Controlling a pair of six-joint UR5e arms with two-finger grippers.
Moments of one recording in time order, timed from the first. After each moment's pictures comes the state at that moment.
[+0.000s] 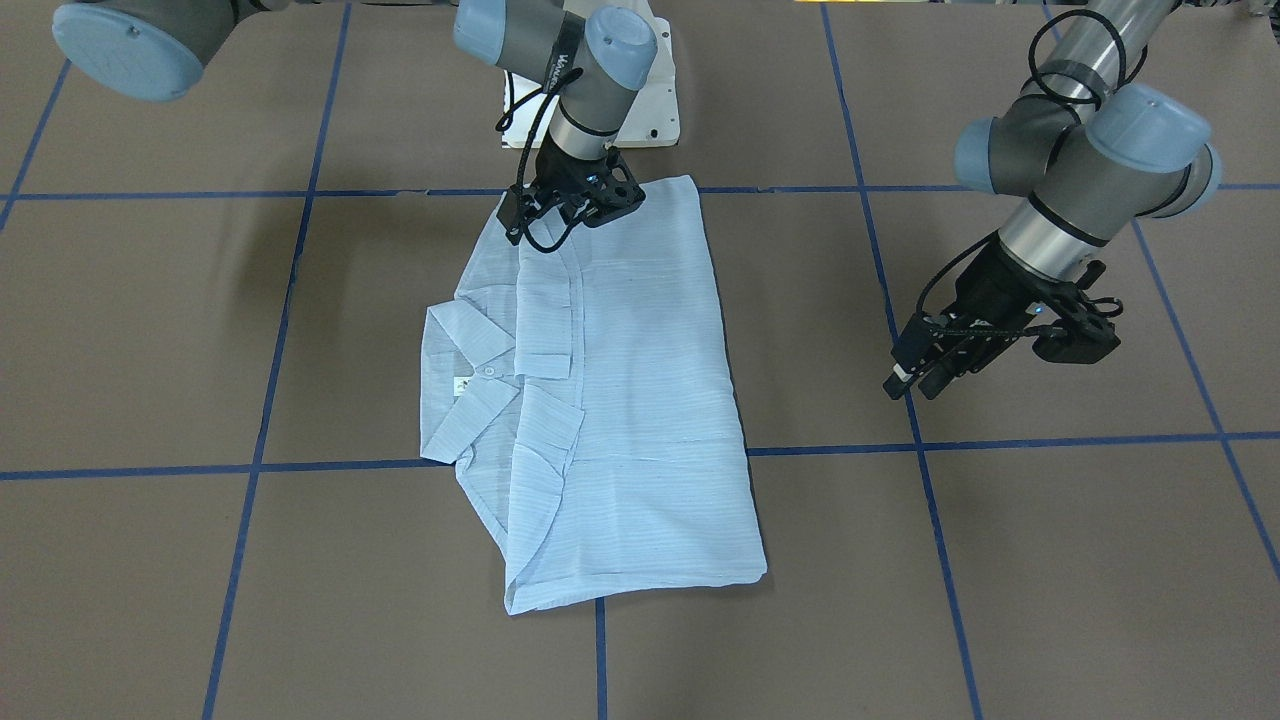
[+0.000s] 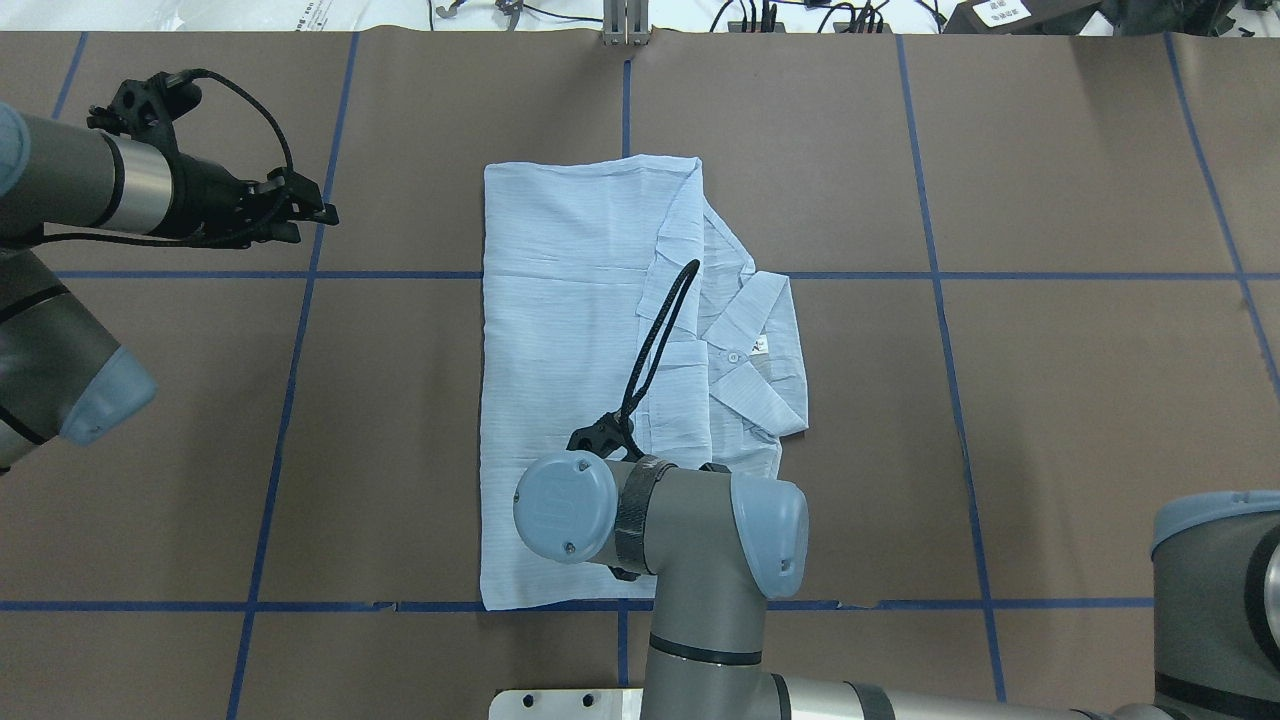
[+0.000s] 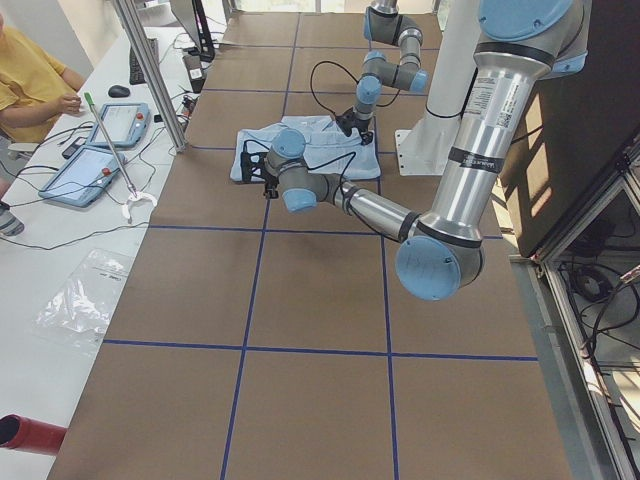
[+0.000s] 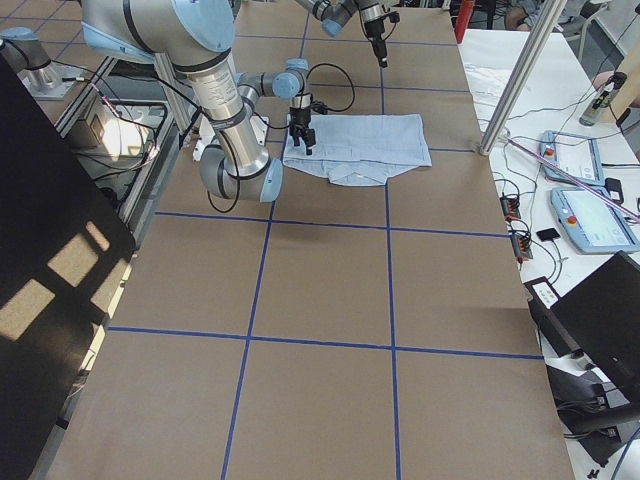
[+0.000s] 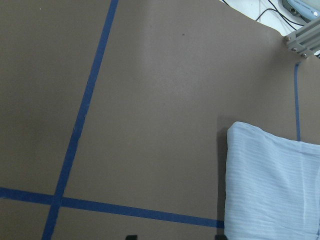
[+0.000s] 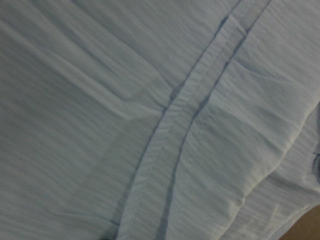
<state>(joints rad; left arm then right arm) -0.91 -1.85 -1.63 -2.41 -2.04 -1.39 0.22 -0.78 1.63 -2.02 1.59 0.74</state>
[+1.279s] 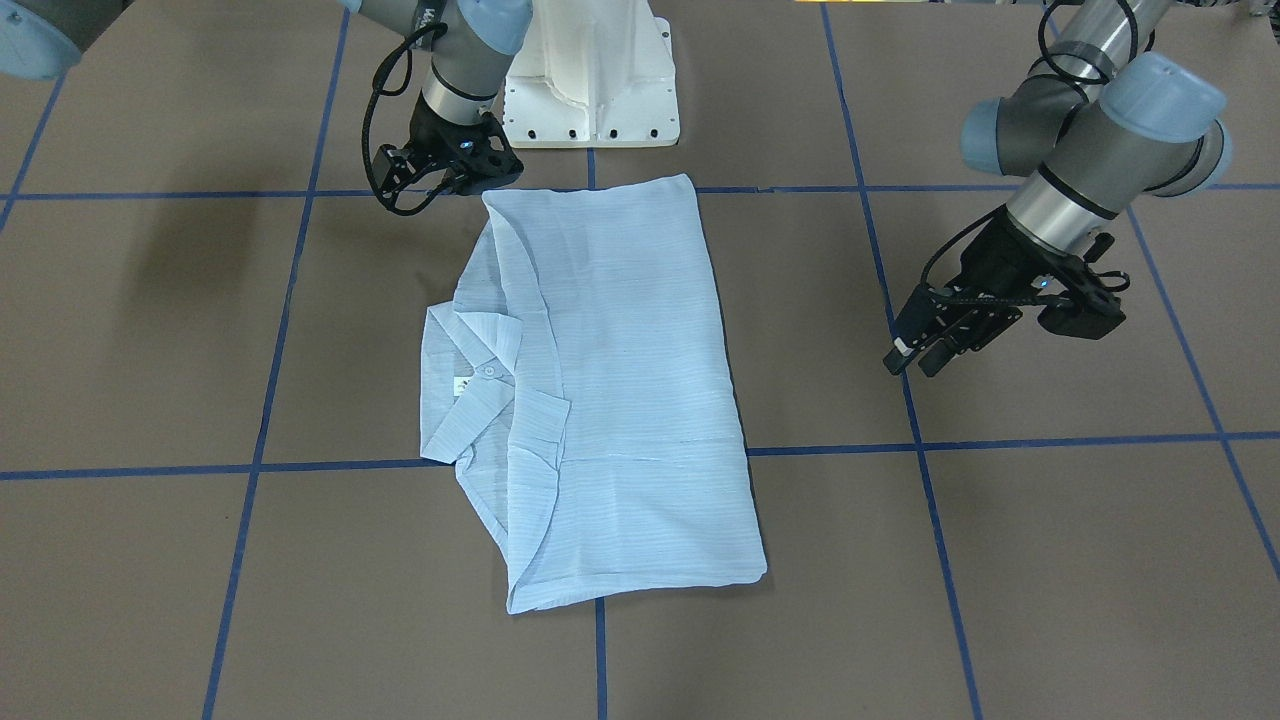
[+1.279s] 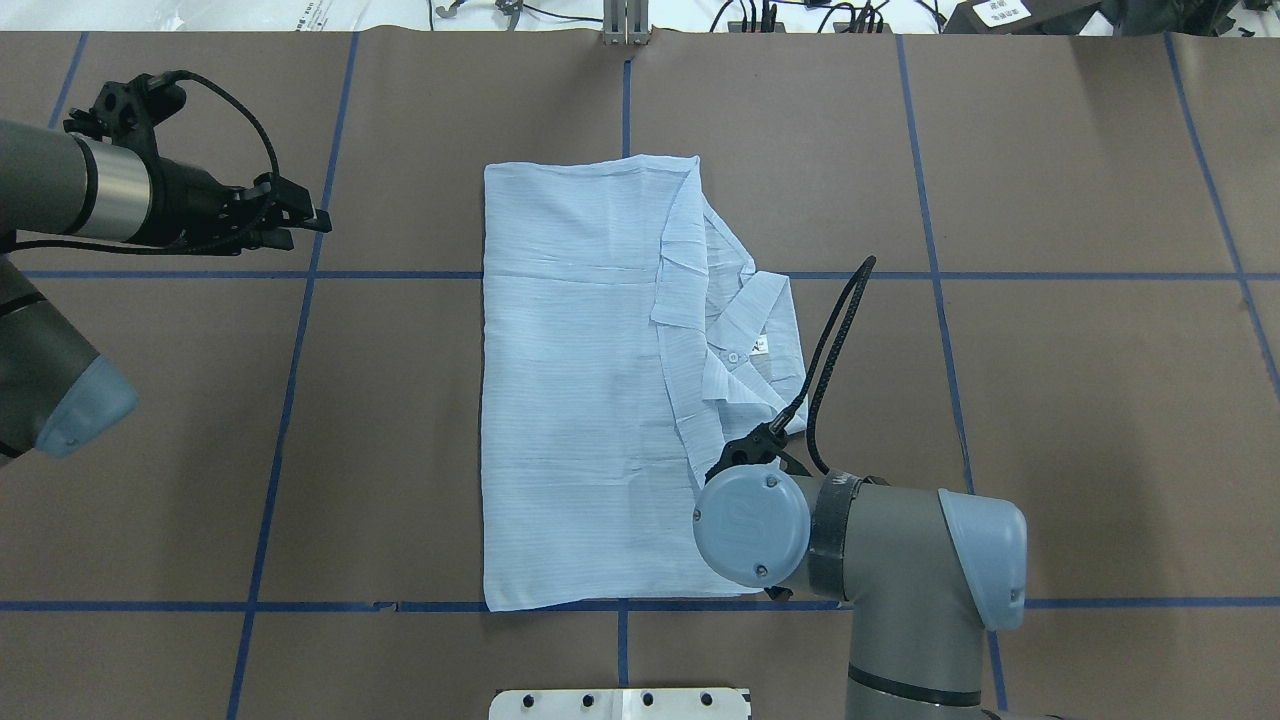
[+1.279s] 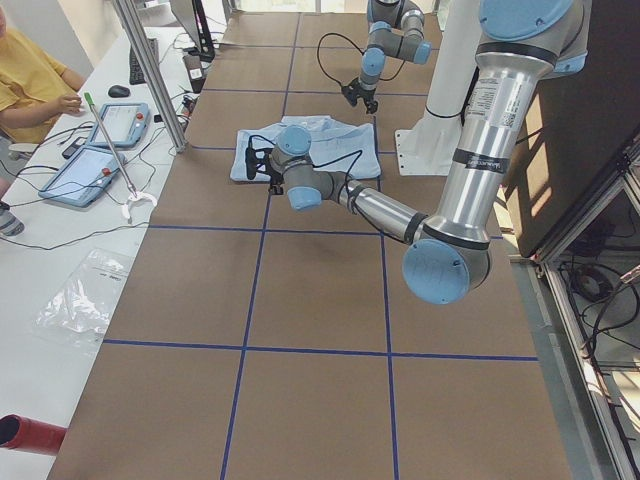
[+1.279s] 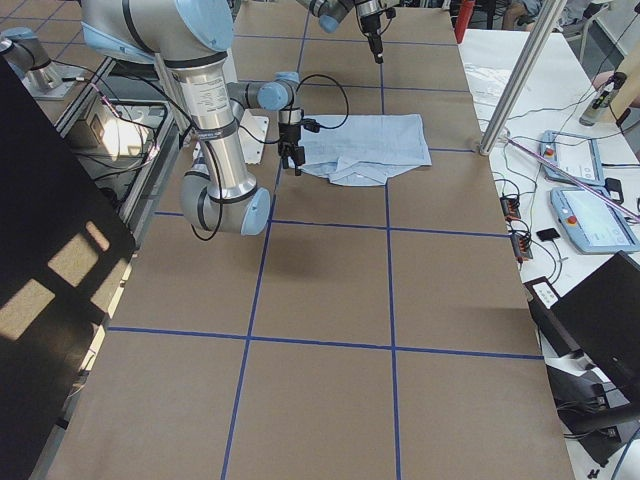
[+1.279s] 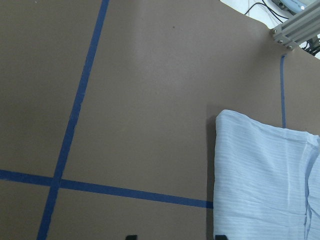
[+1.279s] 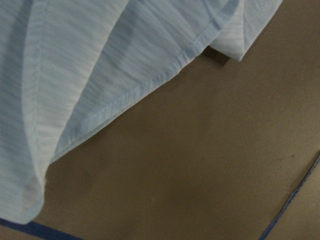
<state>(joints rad) -0.91 -1.82 -1.69 -2.41 -2.07 -1.38 0.24 -1.06 1.98 -2.18 1.60 0.73</state>
